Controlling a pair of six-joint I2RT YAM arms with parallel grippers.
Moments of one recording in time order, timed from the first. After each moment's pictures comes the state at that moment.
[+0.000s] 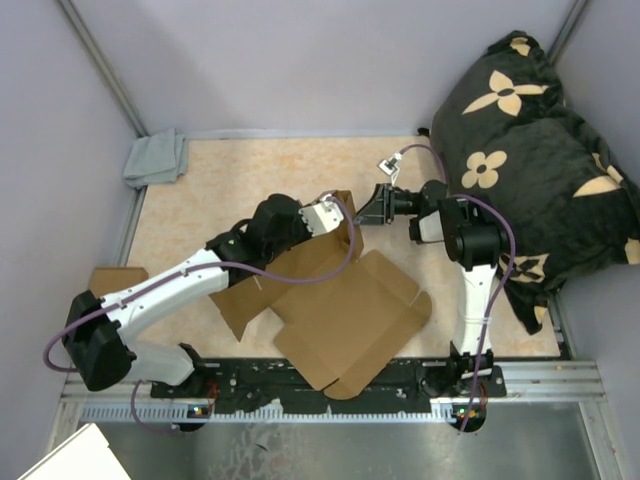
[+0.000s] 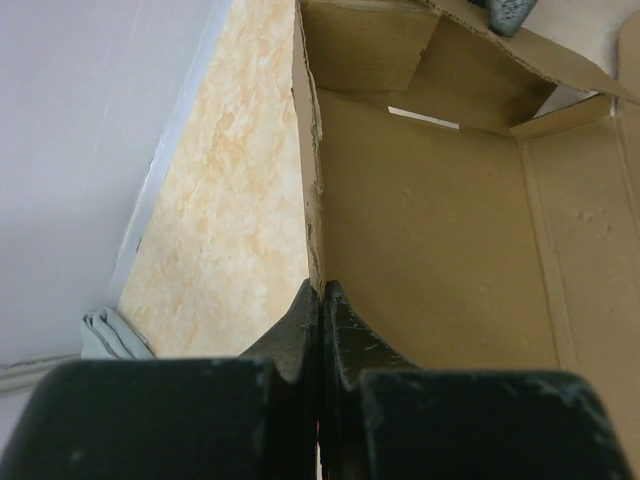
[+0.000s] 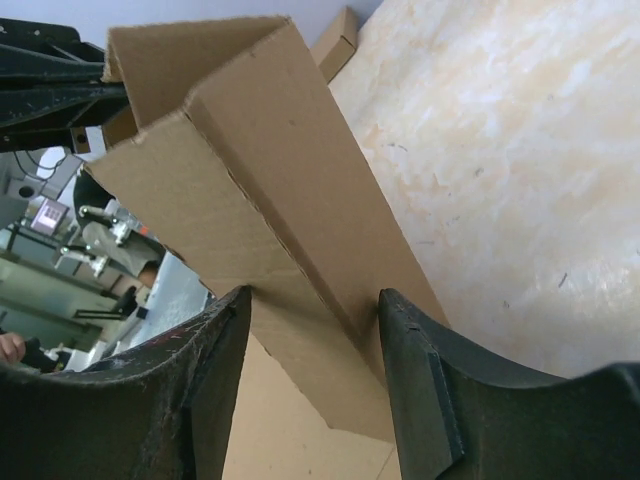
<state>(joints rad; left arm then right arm) -0.86 1.34 1.06 -0.21 -0.32 0.61 0.15 2.25 1.10 1.50 -1.43 1.20</state>
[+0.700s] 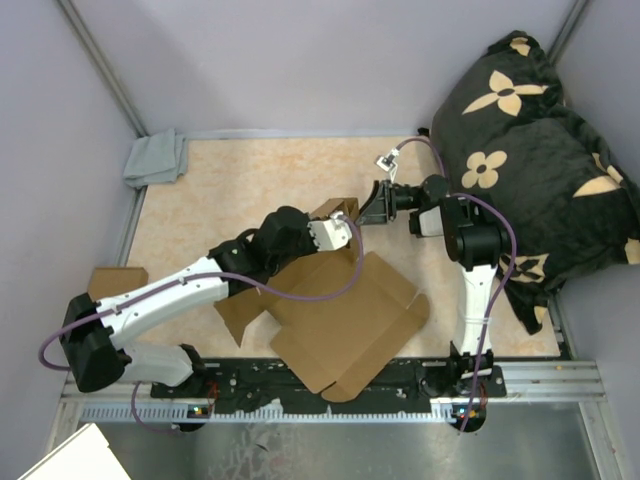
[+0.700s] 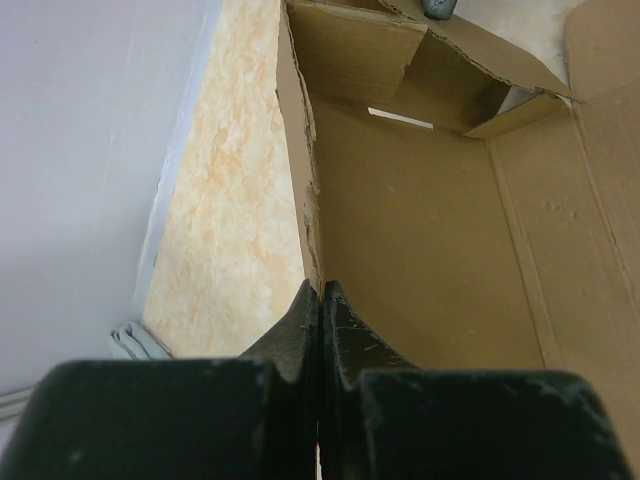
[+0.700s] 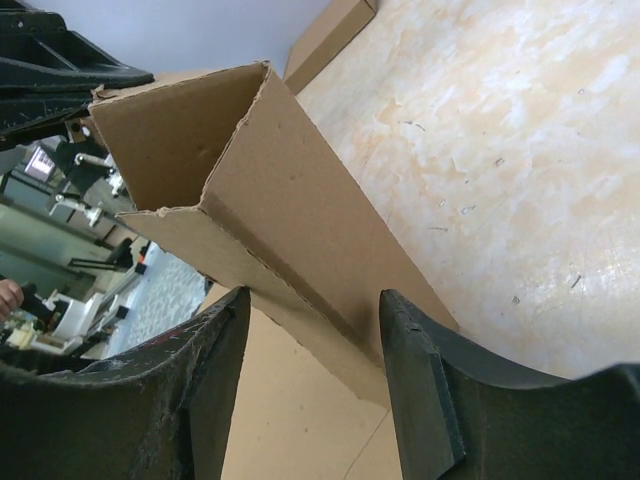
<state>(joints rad) -0.95 1.31 1.06 -0.28 -0.36 0.65 0.15 2.24 1.15 1.50 -1.54 1.22</state>
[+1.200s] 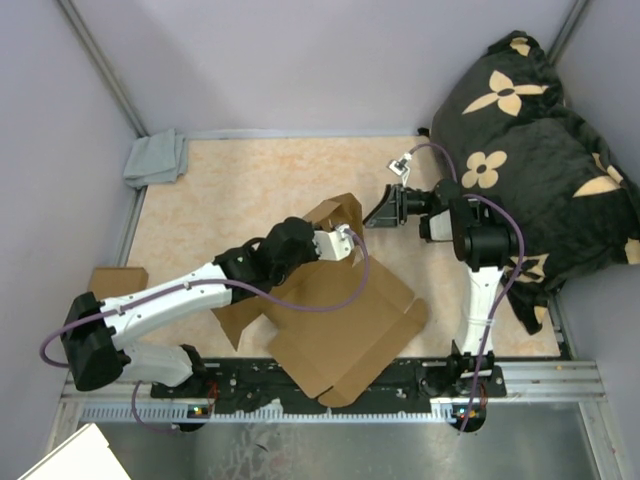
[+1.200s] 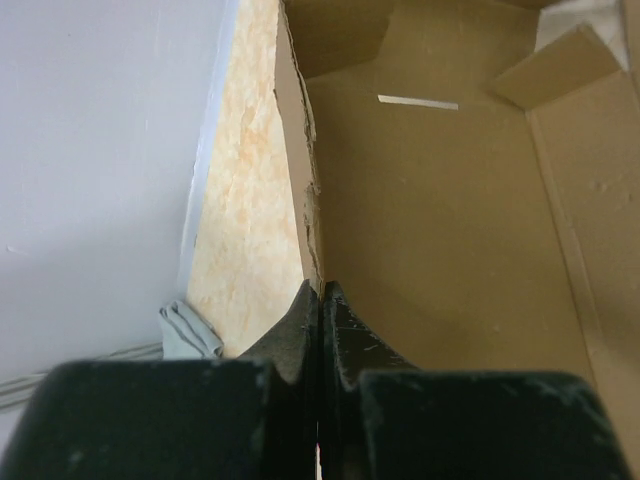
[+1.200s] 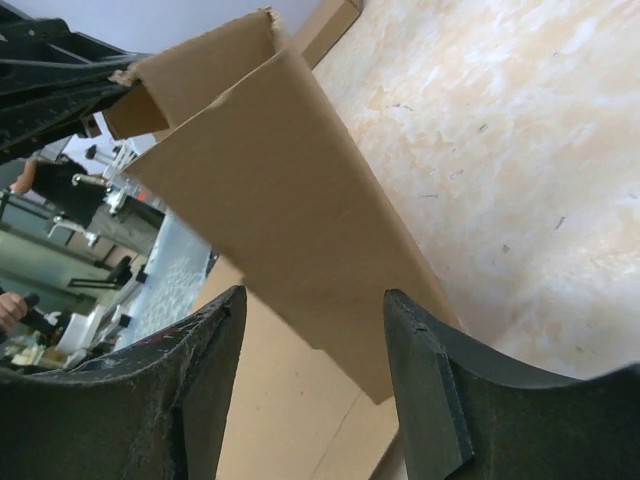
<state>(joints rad) -1.02 1.31 1.03 -0.26 -0.49 0.72 0.09 2.21 1.07 1.50 -1.56 1.20</state>
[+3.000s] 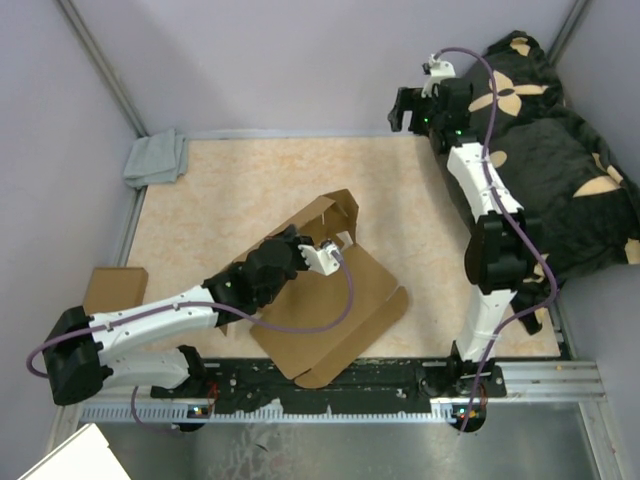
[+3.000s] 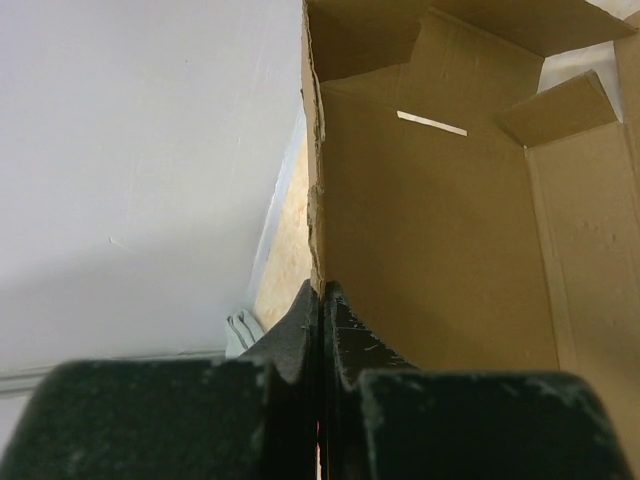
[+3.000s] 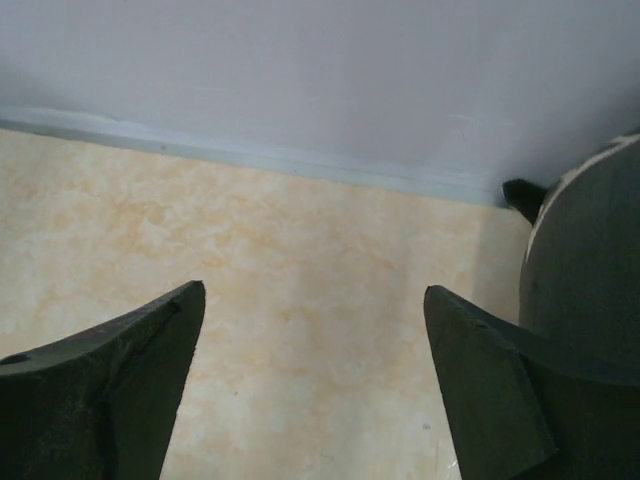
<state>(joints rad) -1.05 1.17 0.75 0.12 -0.59 0.91 0.12 1.93 1.78 -0.14 -0.22 0.12</state>
